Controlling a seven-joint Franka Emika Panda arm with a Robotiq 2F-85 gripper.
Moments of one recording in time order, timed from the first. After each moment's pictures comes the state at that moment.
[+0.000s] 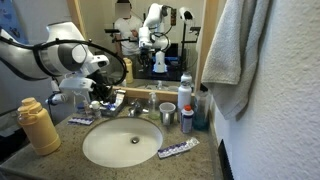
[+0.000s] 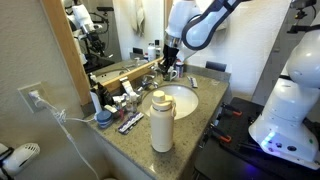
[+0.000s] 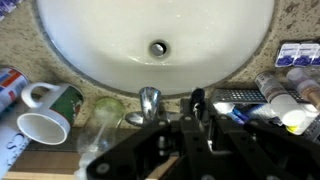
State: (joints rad) arm -0.09 -0.10 0.19 -2.57 -0.26 2.79 0.29
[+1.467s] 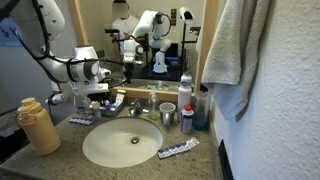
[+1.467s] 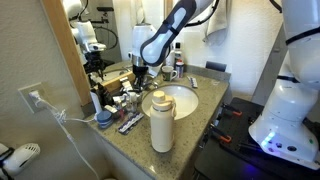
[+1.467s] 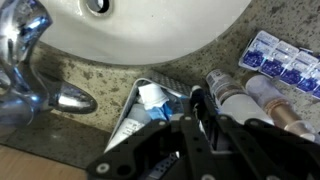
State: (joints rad) arm 0.10 0.43 0.15 -2.07 -0.15 2.70 -0.14
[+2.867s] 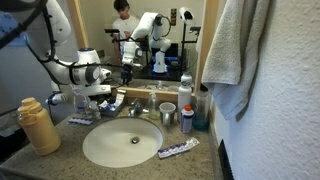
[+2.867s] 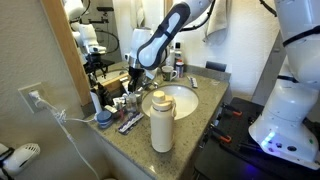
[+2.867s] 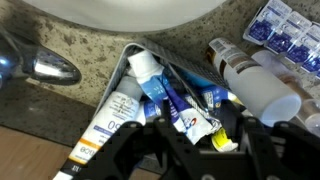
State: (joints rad) arm 0.07 0.50 0.19 -2.03 -0.09 2.81 -0.26
